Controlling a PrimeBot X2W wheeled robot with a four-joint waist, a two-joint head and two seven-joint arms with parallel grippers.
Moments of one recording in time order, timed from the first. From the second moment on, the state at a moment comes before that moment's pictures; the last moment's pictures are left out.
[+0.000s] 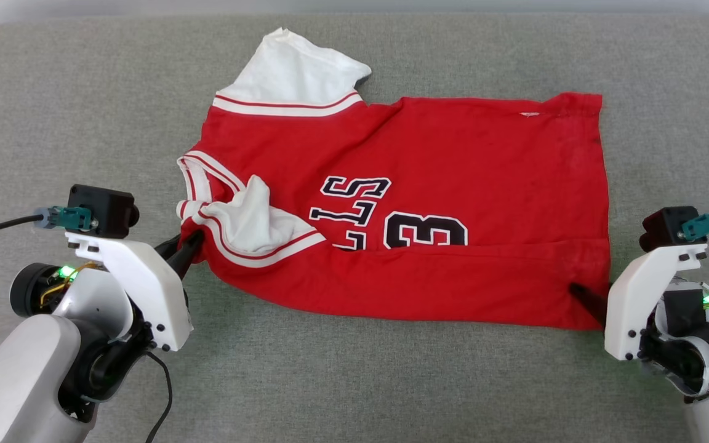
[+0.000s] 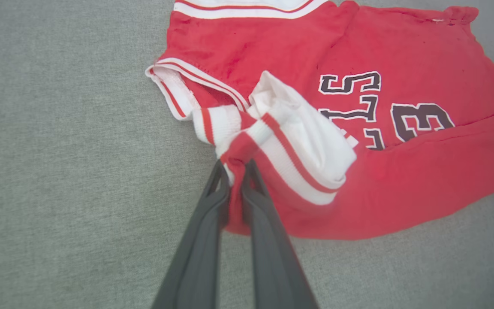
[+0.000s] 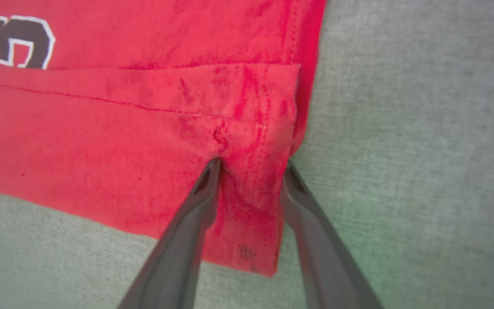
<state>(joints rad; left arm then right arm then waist) -0.40 0.65 -0.45 -0.05 -0.85 0.12 0.45 -0.31 -0.24 0.04 0.18 0.43 0.13 0.83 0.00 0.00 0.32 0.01</state>
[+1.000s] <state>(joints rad) 0.01 0.63 -0.42 -0.09 -0.95 0.27 0.37 -0.06 -0.25 0.08 0.07 0.45 0.13 0.82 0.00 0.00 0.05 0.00</state>
